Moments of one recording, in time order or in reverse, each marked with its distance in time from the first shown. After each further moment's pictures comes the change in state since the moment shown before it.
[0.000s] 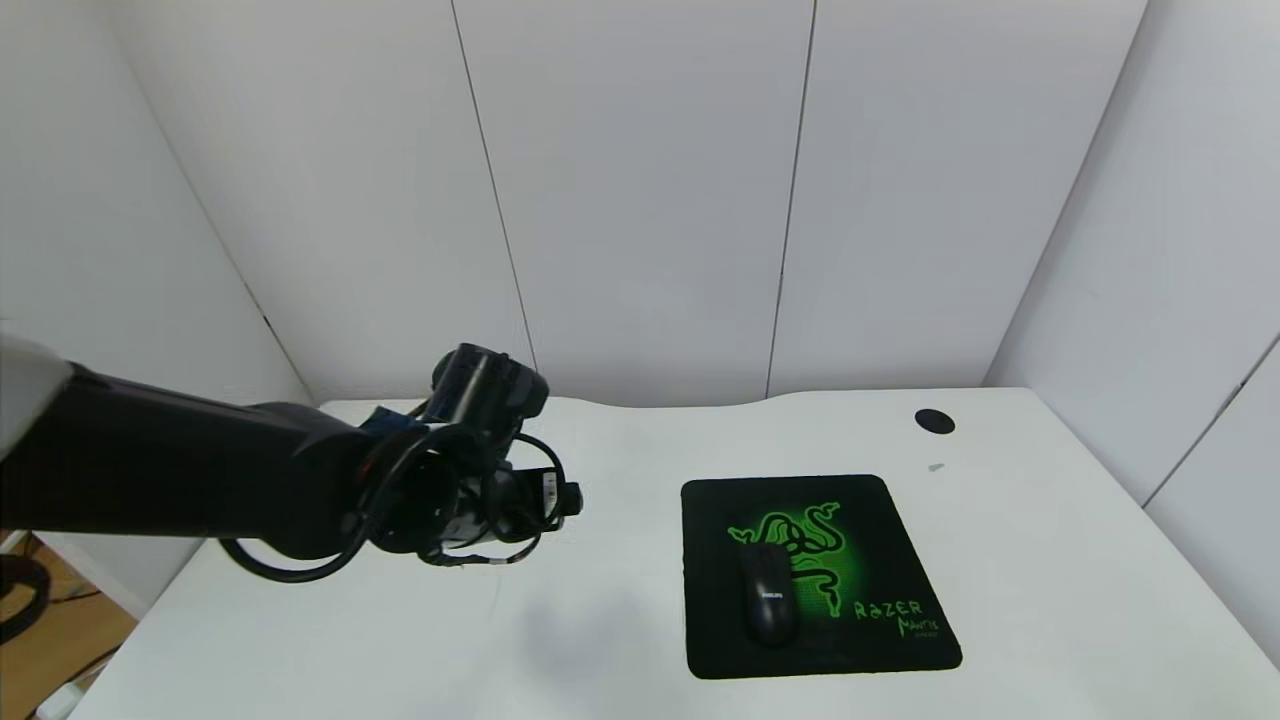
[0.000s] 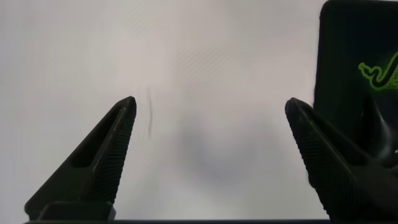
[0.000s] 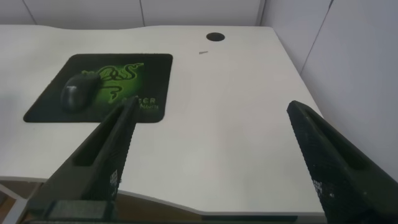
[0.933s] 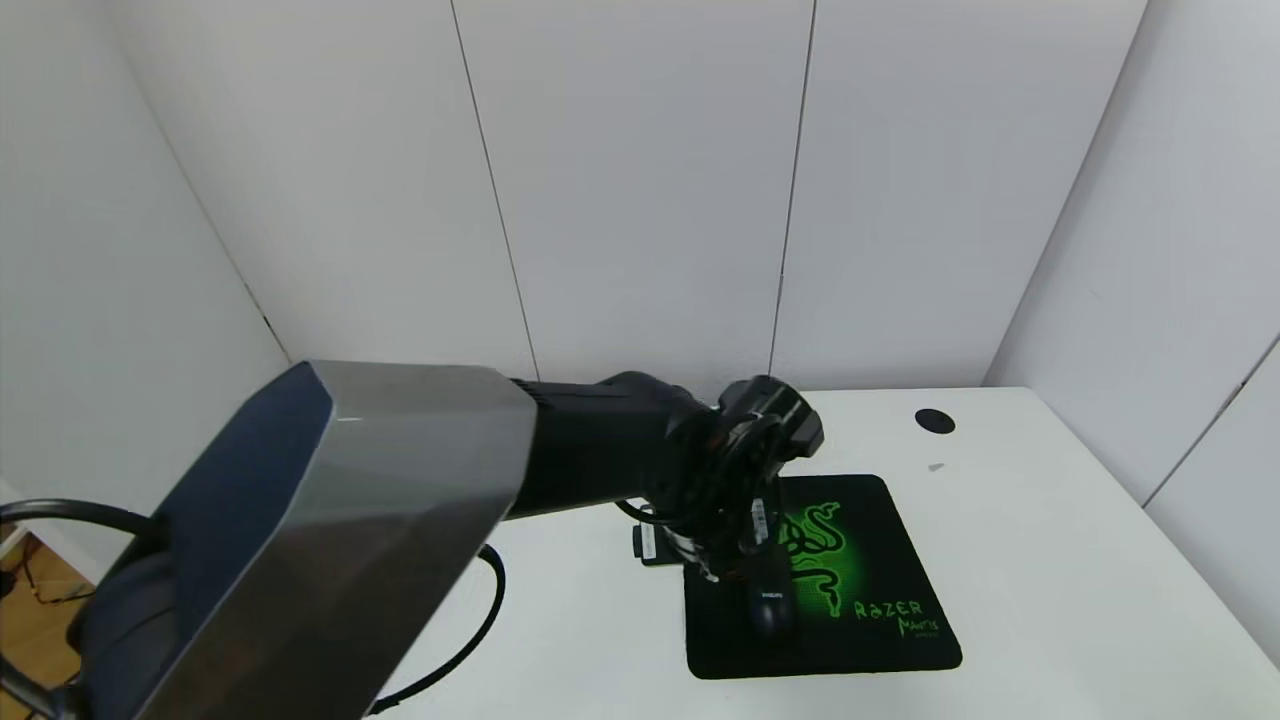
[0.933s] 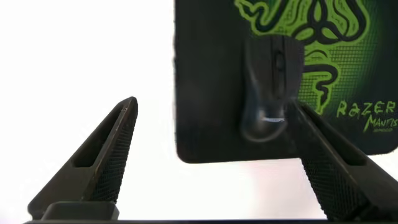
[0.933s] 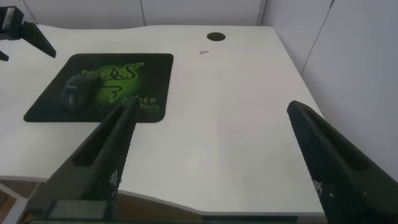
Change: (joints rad) left arm -0.325 0.461 -0.806 0.600 0.018 -0.336; right arm 0.000 0.000 0.000 0.000 0.000 0.000
